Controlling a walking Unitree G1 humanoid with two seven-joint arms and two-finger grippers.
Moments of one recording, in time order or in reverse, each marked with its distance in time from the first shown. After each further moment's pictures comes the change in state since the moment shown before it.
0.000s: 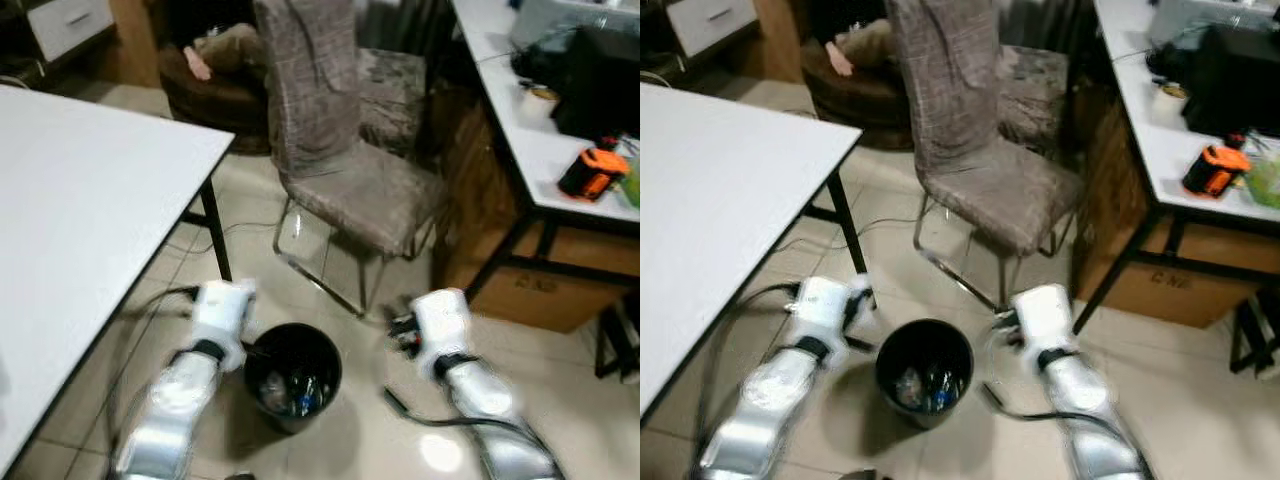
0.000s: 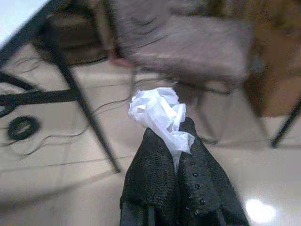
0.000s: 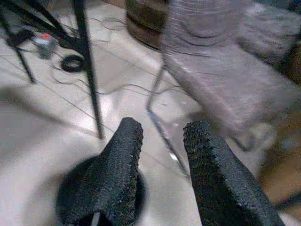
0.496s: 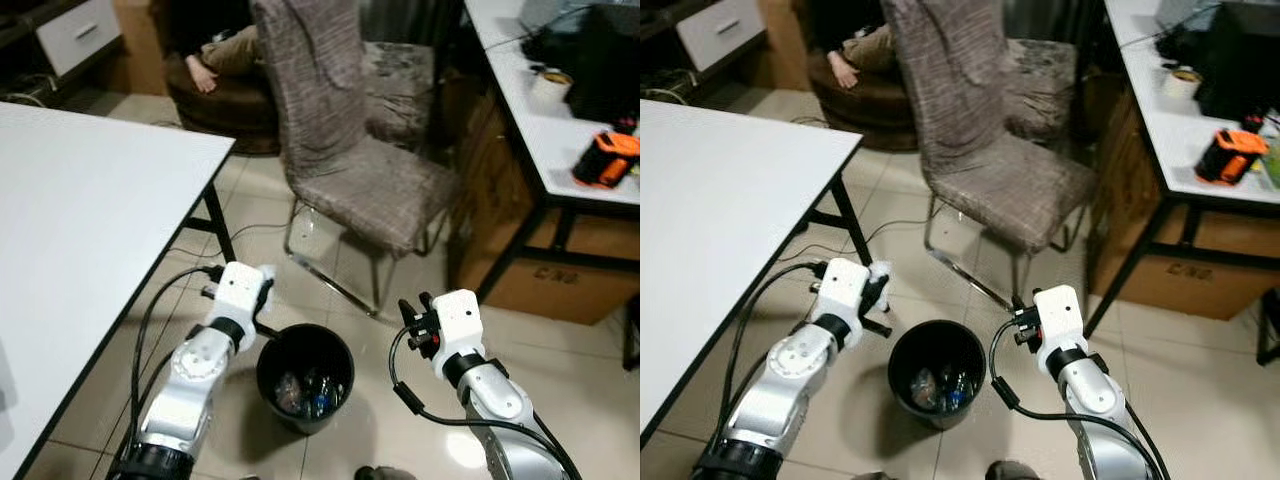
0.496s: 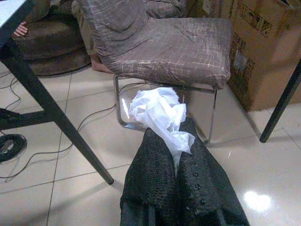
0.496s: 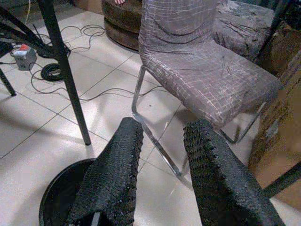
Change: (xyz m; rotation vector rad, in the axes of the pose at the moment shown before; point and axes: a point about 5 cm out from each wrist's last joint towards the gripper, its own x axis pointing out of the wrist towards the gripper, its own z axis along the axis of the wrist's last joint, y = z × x) left arm 0.028 -0.009 0.013 0.003 -0.018 -0.097; right arm -0.011 -0.022 0.000 -0.007 -0.003 -0.110
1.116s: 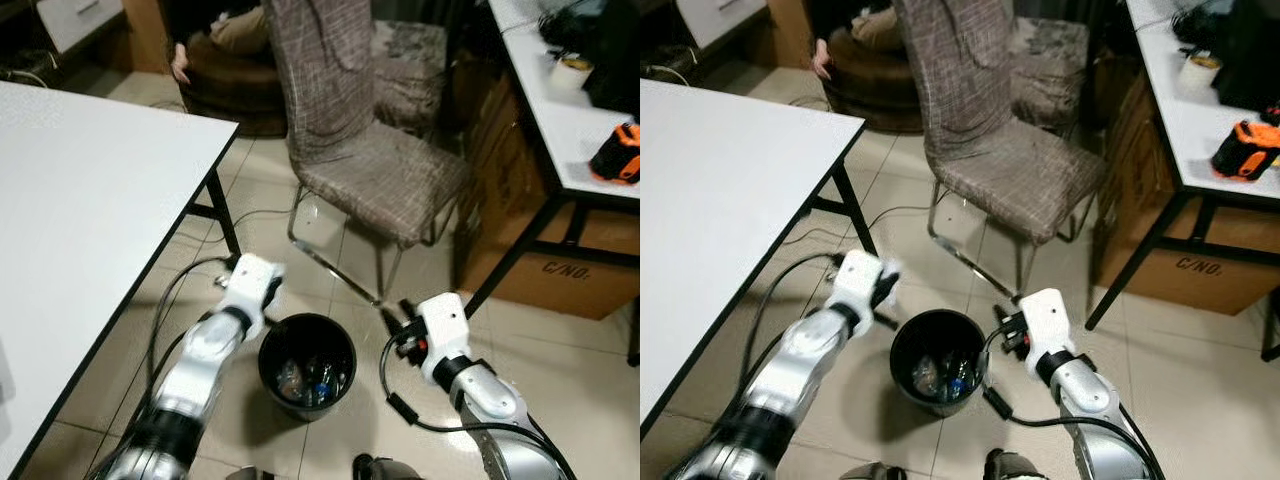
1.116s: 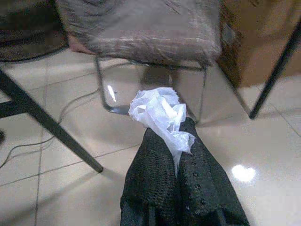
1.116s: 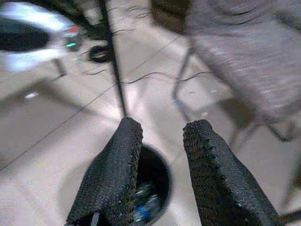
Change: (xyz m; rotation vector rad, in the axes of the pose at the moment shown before) left arm 0.034 -0.005 0.000 0.059 0.051 -0.110; right arm 0.000 0.016 -0.001 0.020 0.035 0.191
